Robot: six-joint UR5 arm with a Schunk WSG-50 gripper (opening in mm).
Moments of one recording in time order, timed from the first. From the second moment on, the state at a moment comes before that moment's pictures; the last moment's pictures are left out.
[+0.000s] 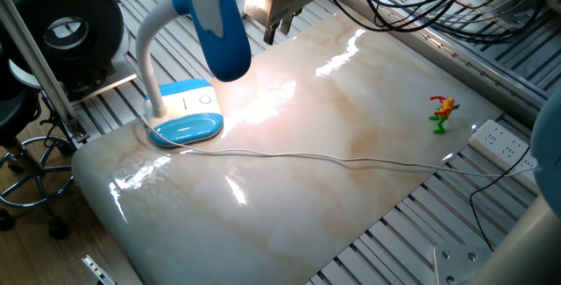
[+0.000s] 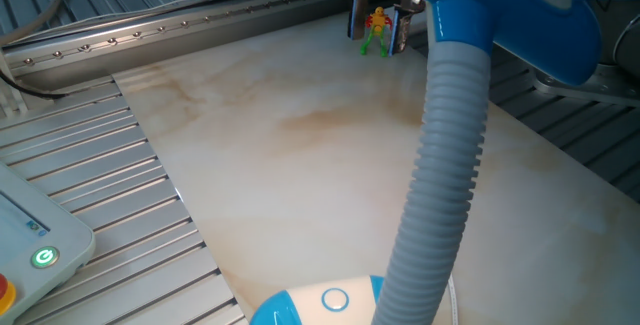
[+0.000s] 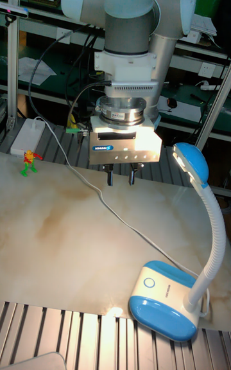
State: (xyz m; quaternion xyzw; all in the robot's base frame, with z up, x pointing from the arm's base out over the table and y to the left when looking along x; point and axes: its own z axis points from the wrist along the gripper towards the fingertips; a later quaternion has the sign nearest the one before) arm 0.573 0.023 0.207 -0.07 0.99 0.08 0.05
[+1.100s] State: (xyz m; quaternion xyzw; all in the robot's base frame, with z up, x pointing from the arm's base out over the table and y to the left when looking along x) arm 0.579 0.035 0.210 -0.05 0.99 0.10 0.06
